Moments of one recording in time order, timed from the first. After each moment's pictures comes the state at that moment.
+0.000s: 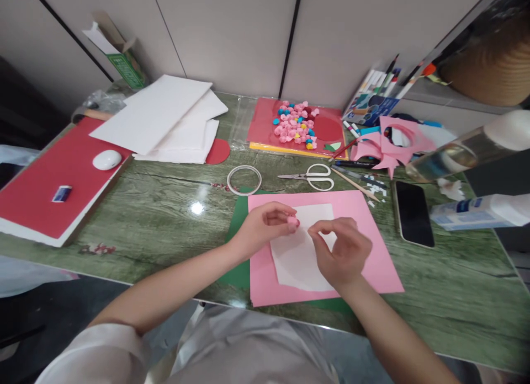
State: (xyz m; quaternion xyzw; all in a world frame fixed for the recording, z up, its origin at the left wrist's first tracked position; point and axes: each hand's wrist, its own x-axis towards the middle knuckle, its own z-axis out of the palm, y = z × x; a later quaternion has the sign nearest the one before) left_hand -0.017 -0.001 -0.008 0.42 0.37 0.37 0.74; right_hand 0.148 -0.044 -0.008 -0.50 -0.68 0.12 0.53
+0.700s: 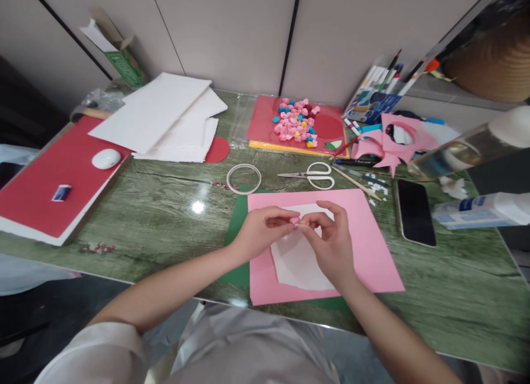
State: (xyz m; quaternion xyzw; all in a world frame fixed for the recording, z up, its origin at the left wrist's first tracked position) left_hand -0.013 -0.004 -0.008 0.49 0.41 0.37 0.67; right_hand 0.136 -0.040 -0.008 -0.55 -0.51 0.42 0.51
